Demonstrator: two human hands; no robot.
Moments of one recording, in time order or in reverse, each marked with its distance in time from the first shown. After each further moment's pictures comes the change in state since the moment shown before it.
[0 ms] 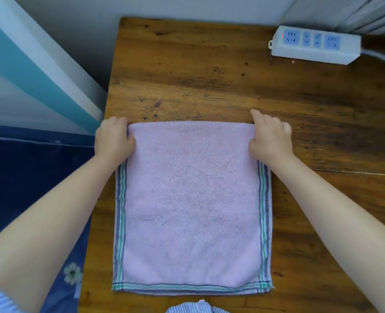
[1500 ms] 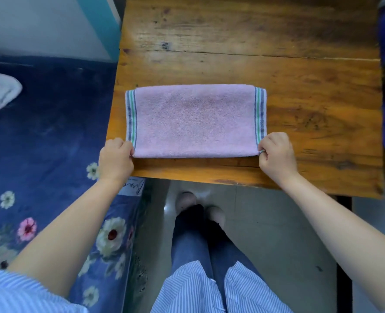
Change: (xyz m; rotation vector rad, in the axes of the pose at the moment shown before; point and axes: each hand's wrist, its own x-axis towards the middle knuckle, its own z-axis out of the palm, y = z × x) left_hand -0.321 -0.072 0.060 0.092 0.147 0.165; right_hand -0.290 0.059 0.129 0.251 0.467 -0.324
